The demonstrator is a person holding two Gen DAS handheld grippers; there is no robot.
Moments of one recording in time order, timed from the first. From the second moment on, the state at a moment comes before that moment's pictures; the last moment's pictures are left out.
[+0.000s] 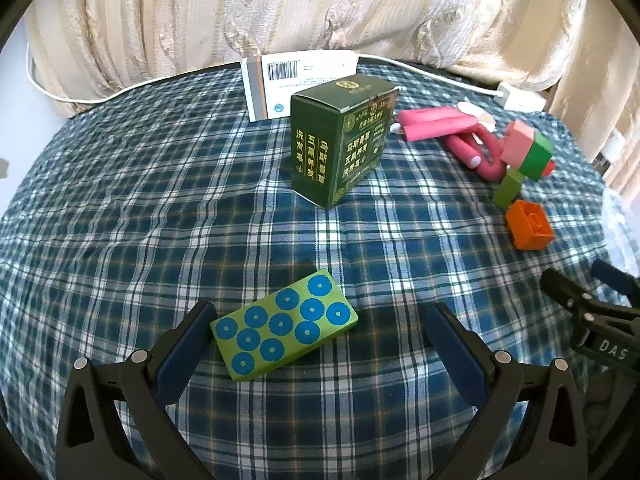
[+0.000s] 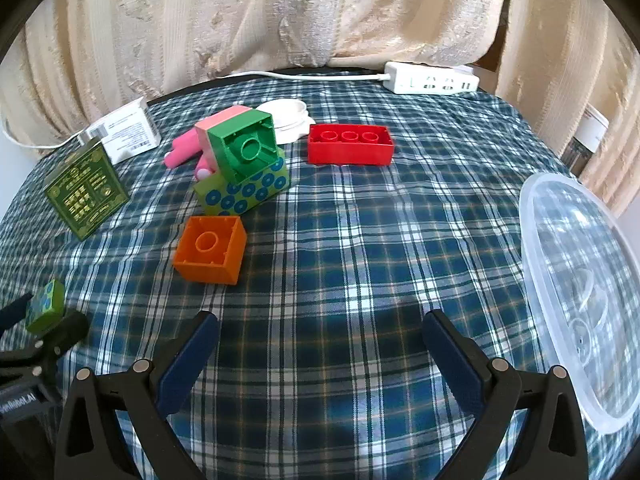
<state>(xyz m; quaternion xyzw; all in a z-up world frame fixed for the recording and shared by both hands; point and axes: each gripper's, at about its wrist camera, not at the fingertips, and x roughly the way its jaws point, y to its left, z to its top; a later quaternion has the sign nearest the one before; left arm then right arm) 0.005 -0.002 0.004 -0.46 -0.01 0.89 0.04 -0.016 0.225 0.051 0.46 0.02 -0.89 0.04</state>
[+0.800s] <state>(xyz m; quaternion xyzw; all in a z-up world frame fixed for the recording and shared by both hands) 0.013 -0.021 0.006 -0.46 -0.01 0.89 0.01 -0.017 0.229 0.050 0.46 0.04 -0.88 0.08</state>
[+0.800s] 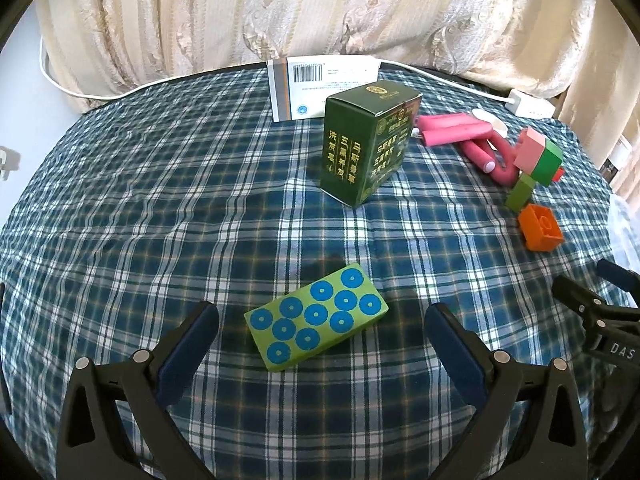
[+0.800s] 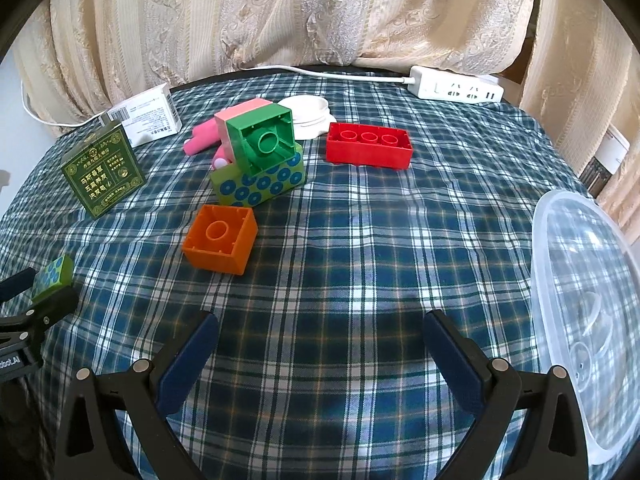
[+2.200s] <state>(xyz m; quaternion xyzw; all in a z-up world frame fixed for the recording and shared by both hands) 0.020 -0.021 0.011 -0.44 -0.03 0.90 0.04 -0.020 0.204 0.065 0.44 0.03 -0.89 0.11</state>
